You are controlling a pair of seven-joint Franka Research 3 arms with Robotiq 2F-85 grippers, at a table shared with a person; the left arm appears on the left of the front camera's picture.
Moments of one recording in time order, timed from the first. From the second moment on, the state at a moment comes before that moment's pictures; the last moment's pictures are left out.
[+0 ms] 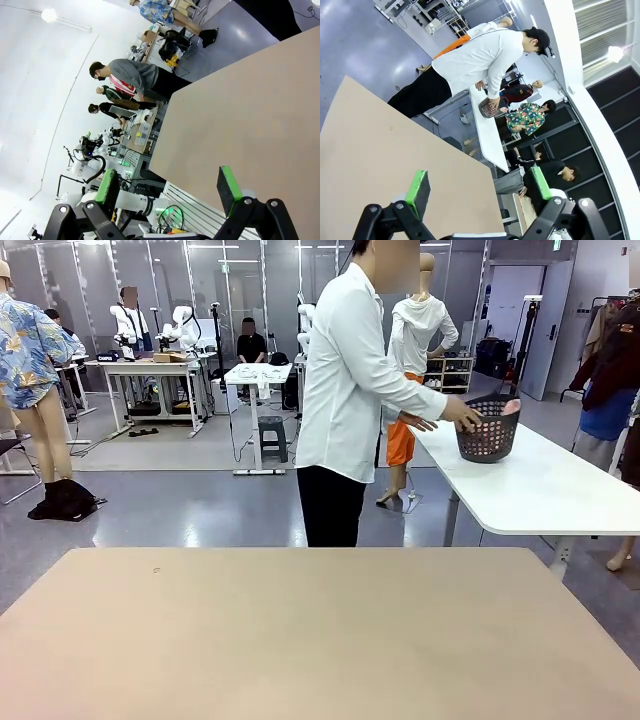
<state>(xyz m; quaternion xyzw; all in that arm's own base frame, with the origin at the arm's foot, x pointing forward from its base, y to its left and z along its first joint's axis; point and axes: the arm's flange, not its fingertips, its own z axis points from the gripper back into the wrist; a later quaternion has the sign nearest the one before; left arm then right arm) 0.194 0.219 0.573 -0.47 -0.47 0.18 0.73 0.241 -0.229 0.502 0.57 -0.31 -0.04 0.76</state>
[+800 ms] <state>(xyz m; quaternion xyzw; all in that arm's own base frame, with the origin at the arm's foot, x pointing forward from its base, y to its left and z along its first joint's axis) 0.194 0.218 0.573 -0.46 -0.47 0.18 0.73 0.240 -0.230 0.501 0.57 -0.31 -0.04 0.76</state>
